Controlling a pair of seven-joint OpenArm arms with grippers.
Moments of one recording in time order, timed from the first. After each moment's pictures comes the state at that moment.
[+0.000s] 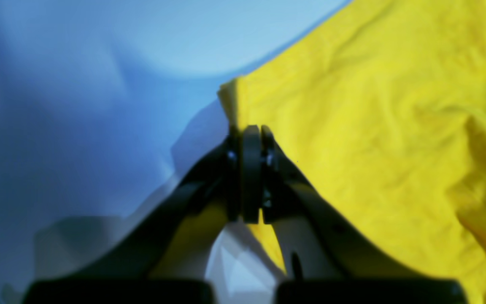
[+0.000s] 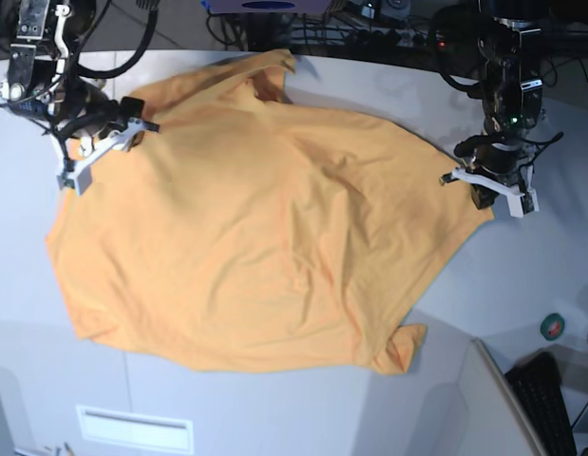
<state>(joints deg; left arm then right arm) 14.0 -17.2 -11.4 76.5 -26.3 -1.4 14.0 -21.4 0.0 13.9 108.7 19.1 0.8 -70.5</state>
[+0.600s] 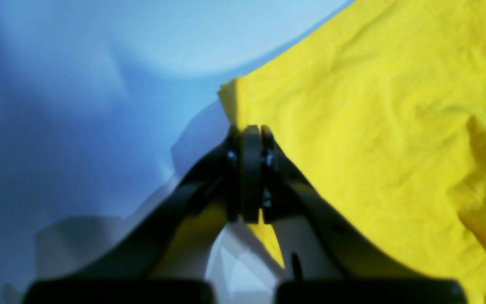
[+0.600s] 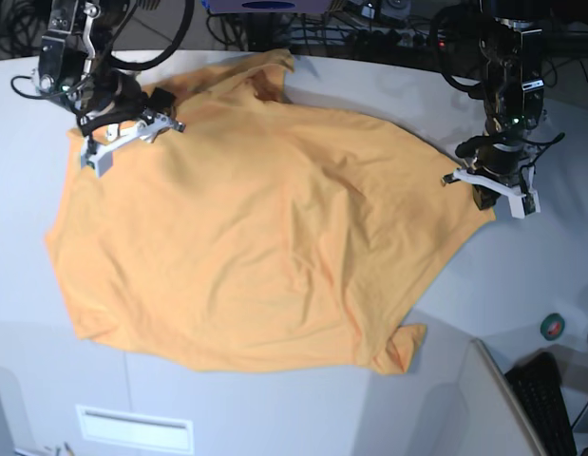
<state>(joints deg) 14.0 -17.5 -11.4 76.6 -26.3 -1.4 14.0 -21.8 -6.1 14.1 103.9 18.9 -5.5 -67.7</state>
